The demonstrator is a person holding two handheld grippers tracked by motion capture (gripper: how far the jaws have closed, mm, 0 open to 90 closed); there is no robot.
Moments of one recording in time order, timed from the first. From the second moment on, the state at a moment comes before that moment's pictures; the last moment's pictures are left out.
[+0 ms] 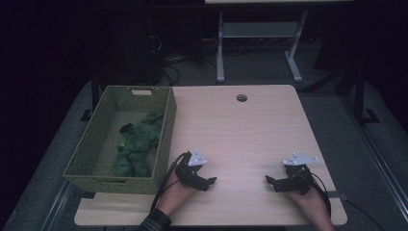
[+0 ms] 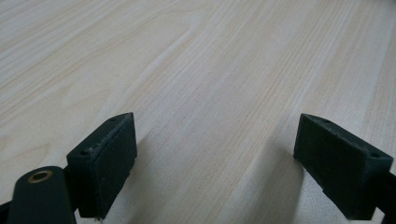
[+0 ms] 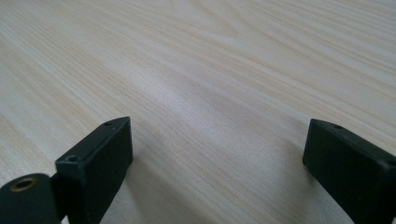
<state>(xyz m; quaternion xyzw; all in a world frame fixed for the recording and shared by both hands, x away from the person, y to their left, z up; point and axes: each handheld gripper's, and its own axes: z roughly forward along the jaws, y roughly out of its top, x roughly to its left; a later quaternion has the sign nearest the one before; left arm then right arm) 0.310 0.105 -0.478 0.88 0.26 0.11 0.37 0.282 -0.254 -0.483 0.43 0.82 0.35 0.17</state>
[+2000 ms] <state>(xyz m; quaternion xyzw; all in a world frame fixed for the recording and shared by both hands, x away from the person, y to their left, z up) 0.311 0.111 -0.417 0.88 0.26 0.09 0.39 0.282 -0.254 -0.483 0.43 0.81 0.35 0.17</state>
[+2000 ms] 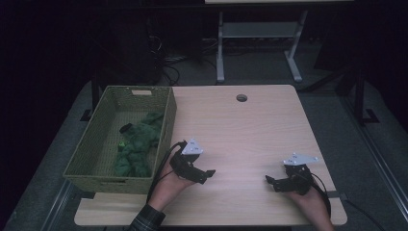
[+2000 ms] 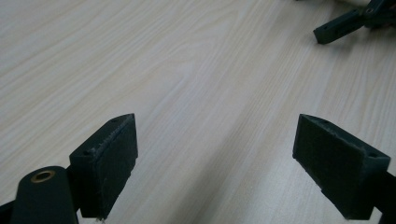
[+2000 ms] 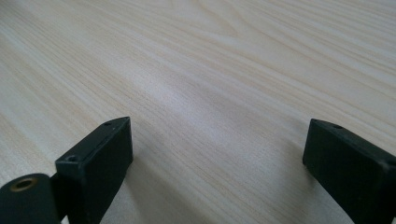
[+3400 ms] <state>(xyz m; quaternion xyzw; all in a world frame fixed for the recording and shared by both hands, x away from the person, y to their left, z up) 0.330 0.148 -0.347 0.87 0.27 0.12 0.40 0.282 -0.254 -0.483 0.43 0.81 0.35 0.17</state>
